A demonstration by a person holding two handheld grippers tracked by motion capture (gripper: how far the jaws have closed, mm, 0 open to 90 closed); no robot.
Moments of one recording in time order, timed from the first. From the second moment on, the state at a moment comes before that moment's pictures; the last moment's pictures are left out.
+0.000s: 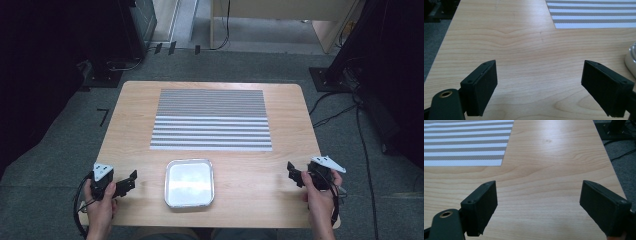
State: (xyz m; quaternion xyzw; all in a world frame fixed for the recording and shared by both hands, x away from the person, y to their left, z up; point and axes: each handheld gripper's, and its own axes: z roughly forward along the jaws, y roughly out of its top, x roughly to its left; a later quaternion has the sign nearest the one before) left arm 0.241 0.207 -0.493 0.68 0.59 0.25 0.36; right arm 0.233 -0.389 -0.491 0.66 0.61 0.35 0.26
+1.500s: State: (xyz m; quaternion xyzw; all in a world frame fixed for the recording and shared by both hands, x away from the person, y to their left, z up) left arm 0.232 0.160 -0.478 0.70 0.55 0.18 0.43; right arm 0.232 -0.328 -0.476 0.63 0.63 0.39 0.25
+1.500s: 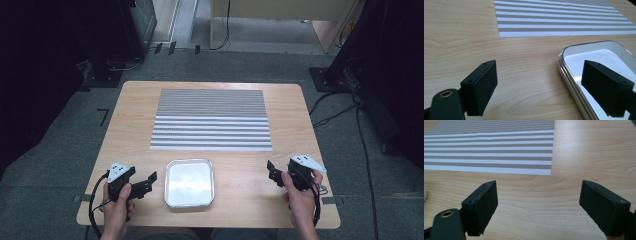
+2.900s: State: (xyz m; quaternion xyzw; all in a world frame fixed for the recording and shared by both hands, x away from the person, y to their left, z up) left arm 0.226 0.124 -0.479 0.72 0.51 0.16 0.44; right arm 0.225 -0.276 -0.473 0.59 0.65 0.42 0.22
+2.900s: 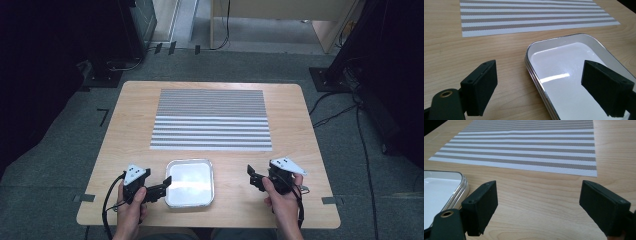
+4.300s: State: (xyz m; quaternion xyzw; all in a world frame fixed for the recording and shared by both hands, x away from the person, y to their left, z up) left arm 0.221 0.093 -0.487 0.73 0.51 0.16 0.41; right arm 0.216 -0.214 -0.478 0.55 0.67 0.45 0.18
